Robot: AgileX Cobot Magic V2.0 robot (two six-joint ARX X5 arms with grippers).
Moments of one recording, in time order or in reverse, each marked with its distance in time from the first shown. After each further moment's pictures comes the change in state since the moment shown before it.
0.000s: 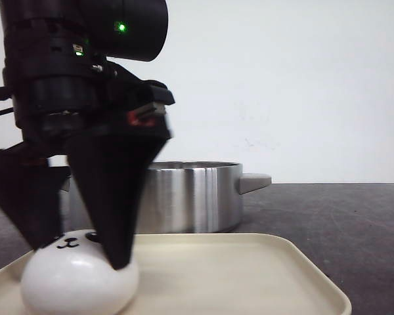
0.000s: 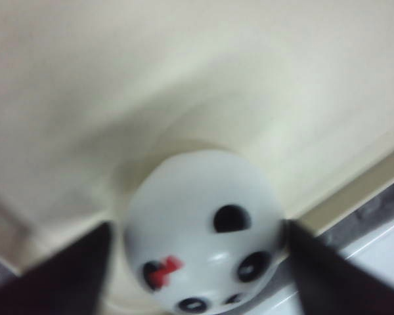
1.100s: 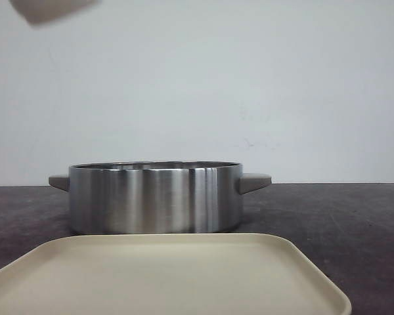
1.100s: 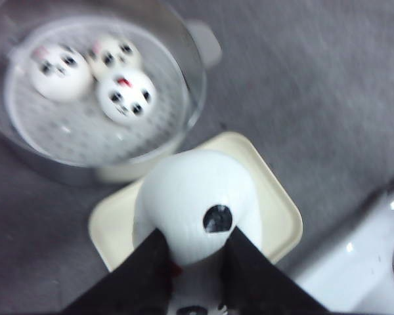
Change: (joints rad) left arm 0.106 -0.634 0.179 -0.111 -0.122 0.003; right arm -0.418 0.381 -0.271 0.078 -0.201 0.108
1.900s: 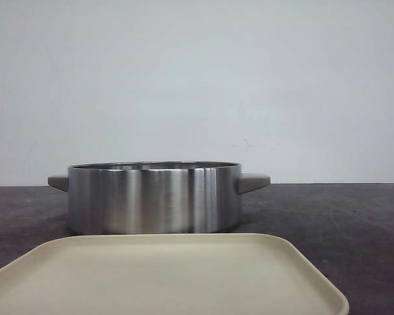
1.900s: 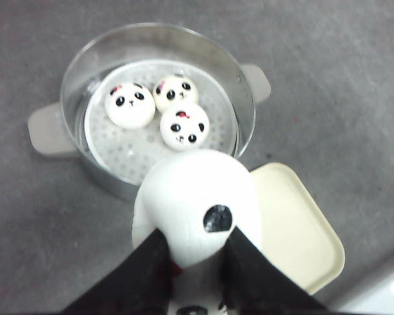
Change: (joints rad) left arm 0.049 -0.005 0.066 -0.026 -0.111 0.023; right arm 0.002 0.023 0.000 0.267 0.015 -0.035
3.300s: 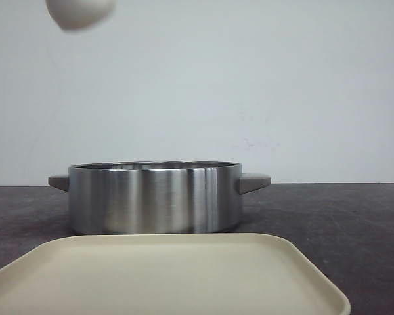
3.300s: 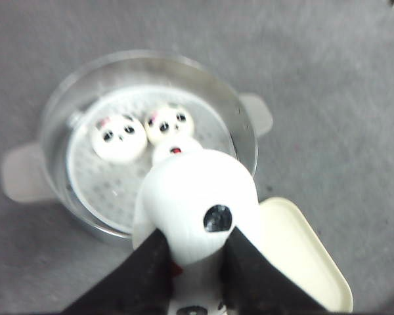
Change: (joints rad) left arm 0.095 0.188 0.001 0.154 0.121 0.052; right arm 0.180 -0.701 0.008 -0.247 -0.026 -0.366
